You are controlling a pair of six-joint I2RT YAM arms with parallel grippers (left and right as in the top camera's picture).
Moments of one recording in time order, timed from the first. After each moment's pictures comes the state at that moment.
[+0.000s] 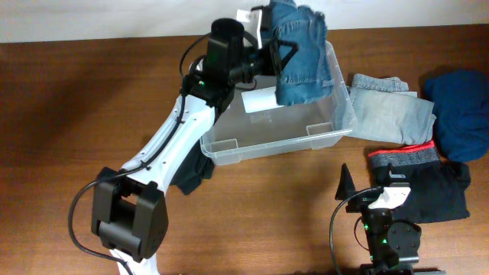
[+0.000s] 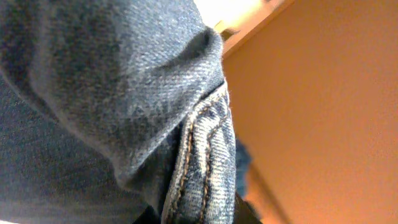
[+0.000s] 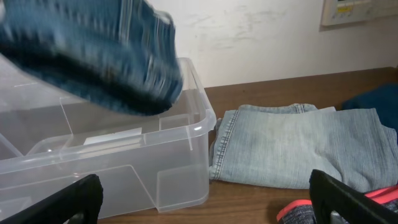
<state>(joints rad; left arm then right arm) -0.47 1.96 1.70 0.00 0.55 -0.65 0.01 0.01 0.01 -0.07 0.01 0.12</state>
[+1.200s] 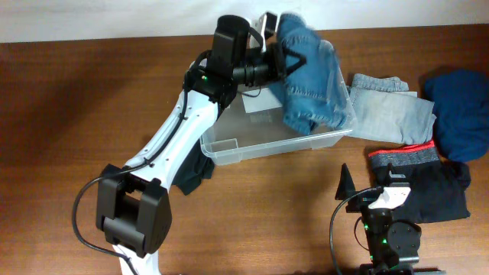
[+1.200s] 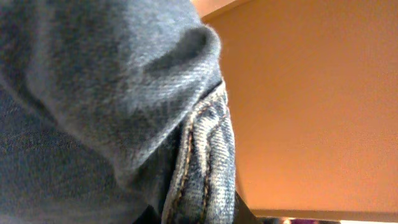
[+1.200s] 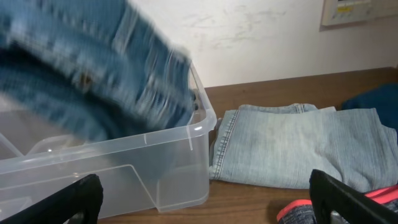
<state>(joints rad) -0.48 1.99 1.76 -0.21 0.69 -0.82 0.01 0.01 0.01 -0.07 0.01 0.12</state>
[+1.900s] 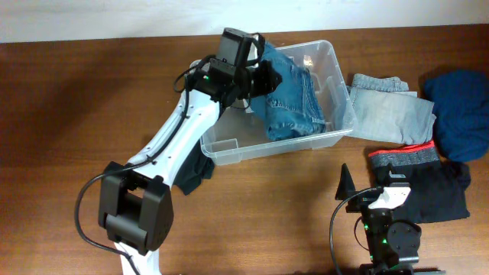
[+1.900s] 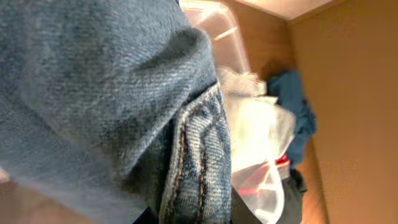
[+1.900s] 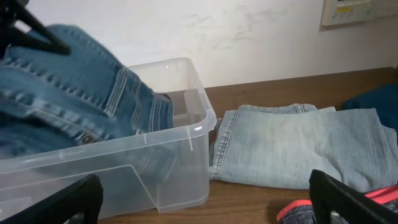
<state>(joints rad) -0.48 2.01 1.77 -0.45 0.41 -0.64 0.01 0.01 0.01 -0.07 0.01 0.12</state>
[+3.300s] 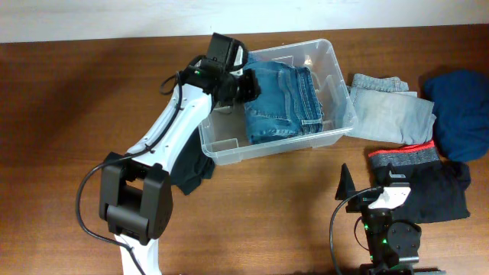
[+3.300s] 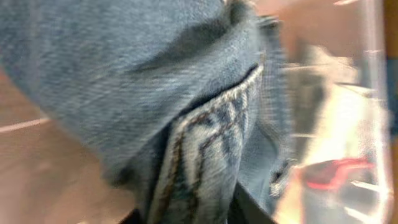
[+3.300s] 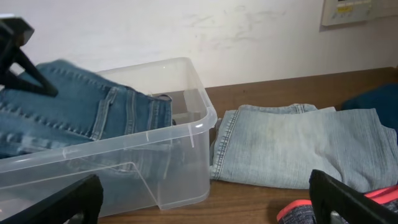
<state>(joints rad) -0.42 2.07 1.78 -0.67 0.31 -0.54 0.01 0.01 0.01 -0.07 0.01 0.12</state>
